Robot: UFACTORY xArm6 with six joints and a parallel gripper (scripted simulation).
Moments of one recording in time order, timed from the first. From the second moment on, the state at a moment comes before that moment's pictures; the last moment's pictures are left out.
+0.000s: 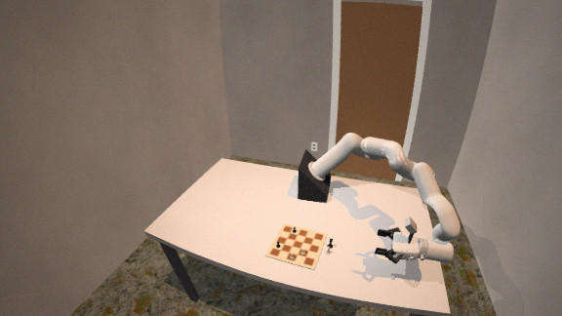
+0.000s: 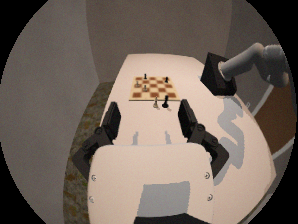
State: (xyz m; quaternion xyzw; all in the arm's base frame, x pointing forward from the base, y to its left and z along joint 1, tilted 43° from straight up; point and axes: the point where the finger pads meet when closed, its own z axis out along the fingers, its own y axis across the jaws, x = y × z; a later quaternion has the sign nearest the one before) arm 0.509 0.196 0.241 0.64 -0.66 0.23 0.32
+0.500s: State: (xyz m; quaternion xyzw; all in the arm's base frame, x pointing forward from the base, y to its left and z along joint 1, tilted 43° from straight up) arm 0.495 0.169 0.198 0.59 -0.74 0.12 0.31
